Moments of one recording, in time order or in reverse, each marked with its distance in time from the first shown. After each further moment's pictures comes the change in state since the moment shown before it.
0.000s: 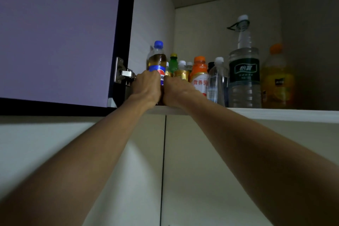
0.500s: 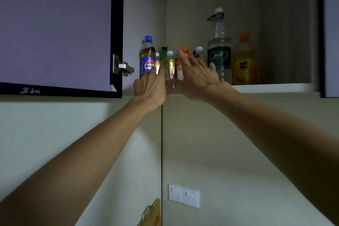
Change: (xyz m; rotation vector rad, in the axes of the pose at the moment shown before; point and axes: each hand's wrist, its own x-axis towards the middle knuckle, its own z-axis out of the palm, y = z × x) left_hand -0.100 0.048 -0.039 0.048 0.054 0.146; right_hand -0.132 0.056 -0.083 -0.027 0.121 -0.017
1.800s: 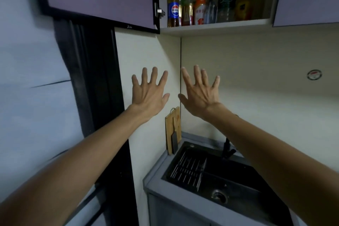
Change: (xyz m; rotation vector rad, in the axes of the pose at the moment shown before) left_hand -0.362 -0.034 -0.219 0.274 -0.378 0.076; right_hand -0.355 -0.148 -0.082 -0.061 -0.309 0.032
